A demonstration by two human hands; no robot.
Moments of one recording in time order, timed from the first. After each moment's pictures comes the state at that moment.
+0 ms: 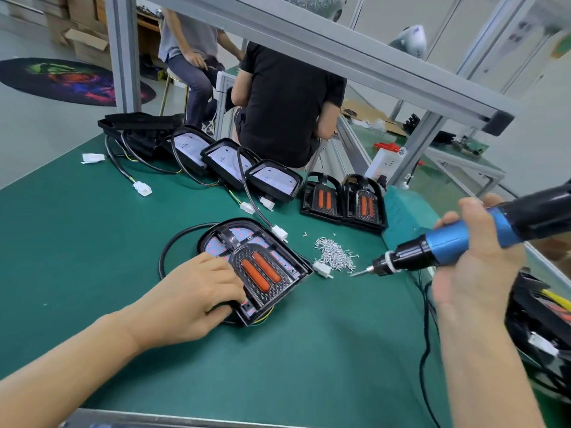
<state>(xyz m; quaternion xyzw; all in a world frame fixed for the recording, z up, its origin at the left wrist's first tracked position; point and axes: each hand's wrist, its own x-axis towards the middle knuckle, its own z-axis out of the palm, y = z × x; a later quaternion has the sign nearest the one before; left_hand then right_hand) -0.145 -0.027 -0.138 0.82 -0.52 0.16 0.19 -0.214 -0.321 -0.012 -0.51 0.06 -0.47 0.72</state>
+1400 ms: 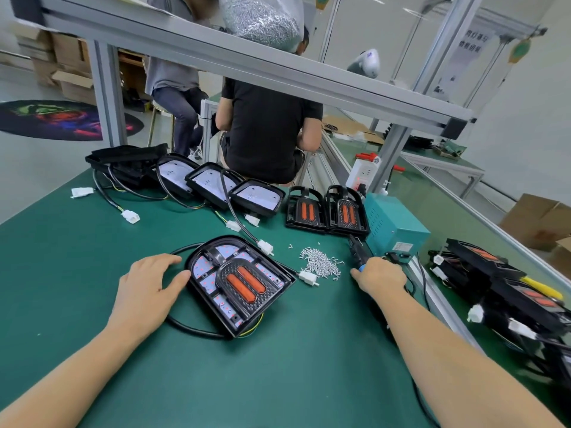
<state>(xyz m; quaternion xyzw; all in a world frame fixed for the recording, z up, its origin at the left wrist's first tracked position) -0.122 -0.016 -0.156 0.93 -0.06 0.10 0.34 -0.139 -0.394 -0.112 -0.93 0.37 0.04 0.00</state>
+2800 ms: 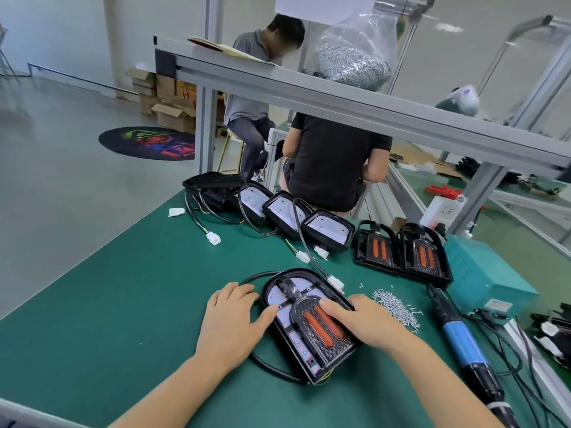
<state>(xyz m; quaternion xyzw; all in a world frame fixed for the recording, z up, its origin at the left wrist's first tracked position) -0.122 -0.022 -0.167 0.96 -0.07 0.11 0.25 -0.117 -0.263 -0.121 -0.95 0.07 0.10 0.28</state>
